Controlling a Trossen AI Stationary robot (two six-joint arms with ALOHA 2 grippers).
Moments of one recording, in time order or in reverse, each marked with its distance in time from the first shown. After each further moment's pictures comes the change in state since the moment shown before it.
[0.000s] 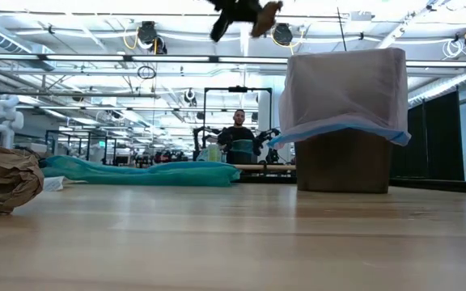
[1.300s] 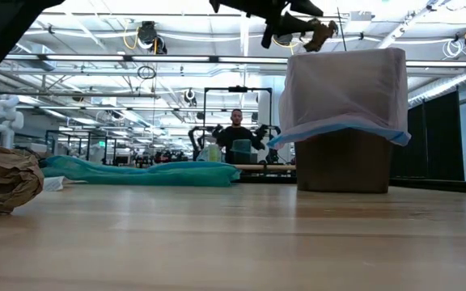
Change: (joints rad) left arm 0.056 0.359 0.375 0.169 0.146 0.135; right arm 0.000 0.014 0.000 0.031 -0.001 -0.012
